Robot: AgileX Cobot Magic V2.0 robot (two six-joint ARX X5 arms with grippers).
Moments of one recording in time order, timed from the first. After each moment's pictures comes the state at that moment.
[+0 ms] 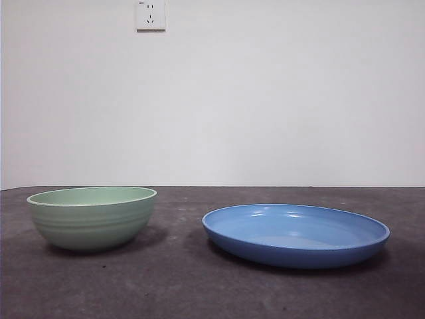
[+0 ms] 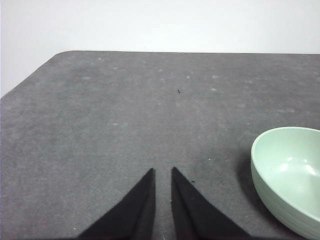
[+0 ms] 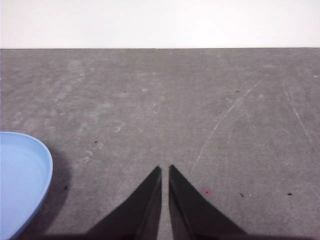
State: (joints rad) left arm -0.06 0.00 0.03 -0.18 -0.03 -0.02; right arm -0.01 0.01 0.02 -0.17 -0.02 0.06
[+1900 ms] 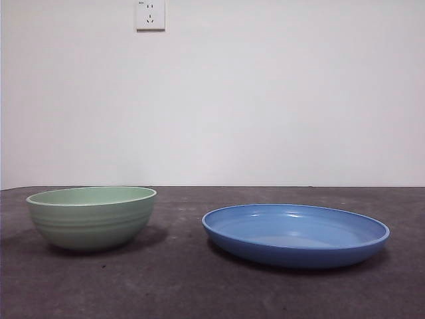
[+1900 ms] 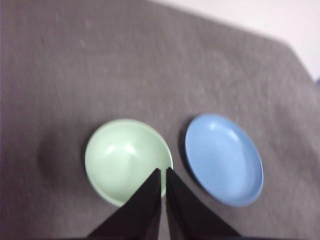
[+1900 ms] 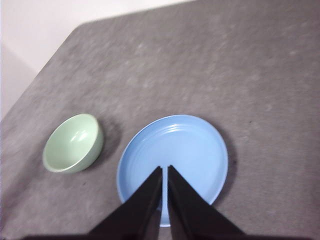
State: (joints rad) left arm -0.06 0.70 0.94 -0.82 0.46 -0.23; right arm -0.01 0.59 0.86 -0.79 -0.55 0.20
